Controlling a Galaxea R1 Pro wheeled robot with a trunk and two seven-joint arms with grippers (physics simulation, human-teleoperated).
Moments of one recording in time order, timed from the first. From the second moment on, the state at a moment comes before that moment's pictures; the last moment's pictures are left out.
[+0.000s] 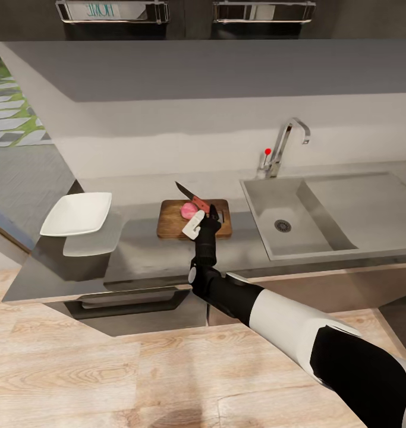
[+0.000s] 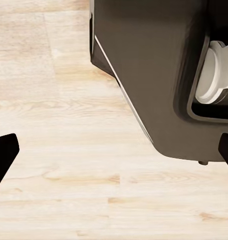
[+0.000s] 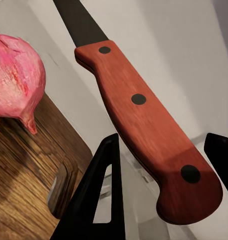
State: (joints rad) left arm 0.28 0.05 -0.06 -0.39 0.14 -0.28 -0.04; right arm -1.13 0.17 1.19 -0.72 0.03 0.48 -0.84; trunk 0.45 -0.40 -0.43
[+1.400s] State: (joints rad) left arm 0.28 0.05 -0.06 -0.39 0.14 -0.28 -0.04; right arm -1.13 0.17 1.21 -0.72 0.03 0.53 -0.84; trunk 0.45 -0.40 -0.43
